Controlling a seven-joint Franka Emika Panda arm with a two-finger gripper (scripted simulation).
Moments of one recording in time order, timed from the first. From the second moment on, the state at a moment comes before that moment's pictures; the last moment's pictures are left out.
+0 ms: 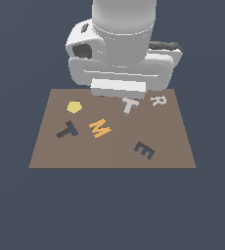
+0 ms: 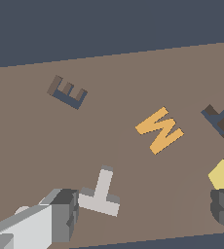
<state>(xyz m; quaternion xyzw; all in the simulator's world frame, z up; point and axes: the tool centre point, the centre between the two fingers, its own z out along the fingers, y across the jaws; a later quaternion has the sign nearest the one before) -0.012 0.016 0.152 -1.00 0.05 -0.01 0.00</state>
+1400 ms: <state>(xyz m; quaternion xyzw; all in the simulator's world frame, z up) -0.055 0.056 0.046 -0.98 0.18 0.00 0.00</state>
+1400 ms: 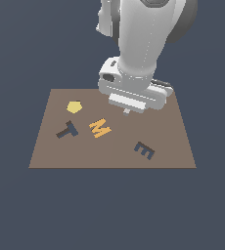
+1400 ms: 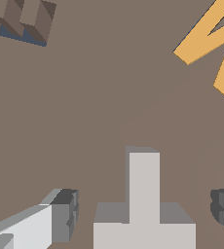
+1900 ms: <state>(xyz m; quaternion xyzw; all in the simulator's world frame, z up) -0.056 0.057 0.030 -0.98 0.18 0.00 0.00</state>
